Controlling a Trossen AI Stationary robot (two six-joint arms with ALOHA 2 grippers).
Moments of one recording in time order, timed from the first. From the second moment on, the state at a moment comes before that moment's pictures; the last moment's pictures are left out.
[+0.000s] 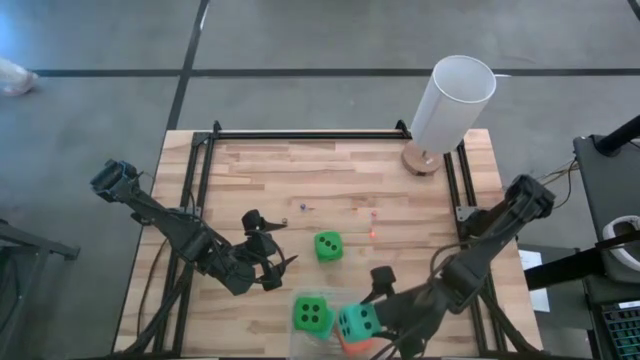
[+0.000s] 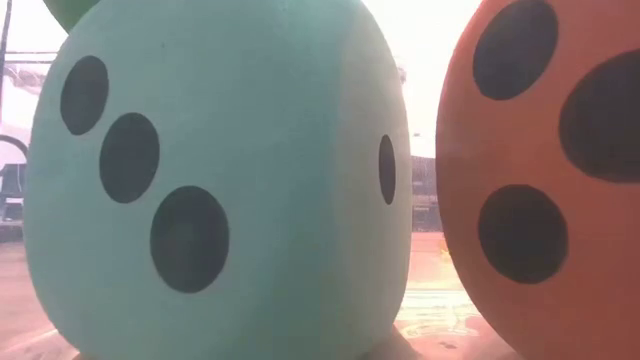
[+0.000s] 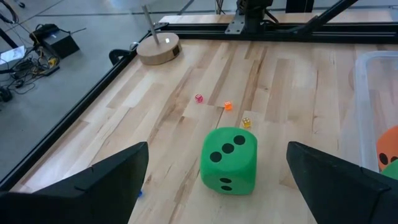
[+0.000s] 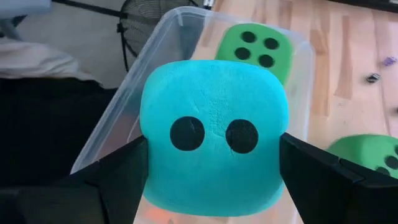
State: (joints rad) left arm -0.60 1.39 1.10 -0.52 -0.87 -0.50; right arm 0.74 1.63 1.45 -0.60 0.29 0.35
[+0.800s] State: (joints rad) left arm -0.60 1.39 1.10 -0.52 -0.87 -0.50; right arm 0.73 1.64 1.46 -0.62 0.27 0.35
